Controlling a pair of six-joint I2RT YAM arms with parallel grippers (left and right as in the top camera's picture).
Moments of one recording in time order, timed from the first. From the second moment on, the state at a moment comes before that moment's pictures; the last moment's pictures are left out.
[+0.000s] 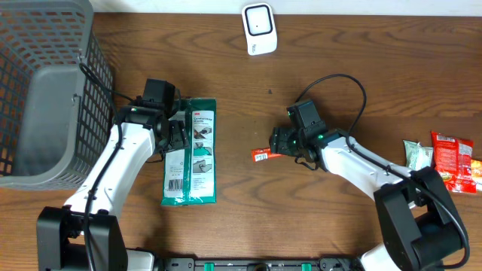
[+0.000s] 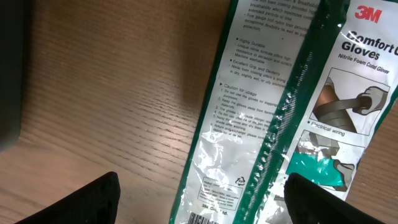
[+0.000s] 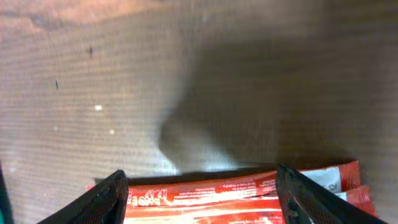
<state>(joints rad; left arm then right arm) -0.15 1.55 1.06 -0.88 -0.14 -0.42 0.45 1.72 0.88 -0.31 -0.12 0.59</state>
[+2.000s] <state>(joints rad) -0.15 1.55 1.06 -0.88 -0.14 -0.42 0.47 1.66 0.84 -0.47 -0.17 -0.20</state>
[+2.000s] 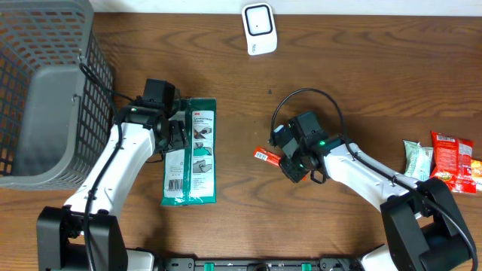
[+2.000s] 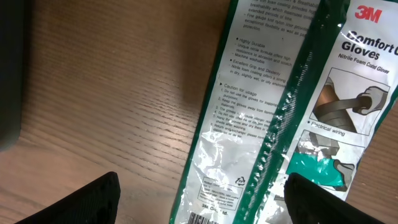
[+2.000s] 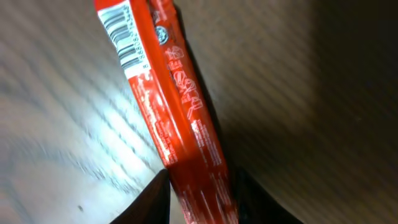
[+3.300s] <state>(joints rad) -0.15 1.55 1.06 -0.88 -0.14 -0.42 0.47 1.64 0.77 -0.39 -0.19 -0.08</state>
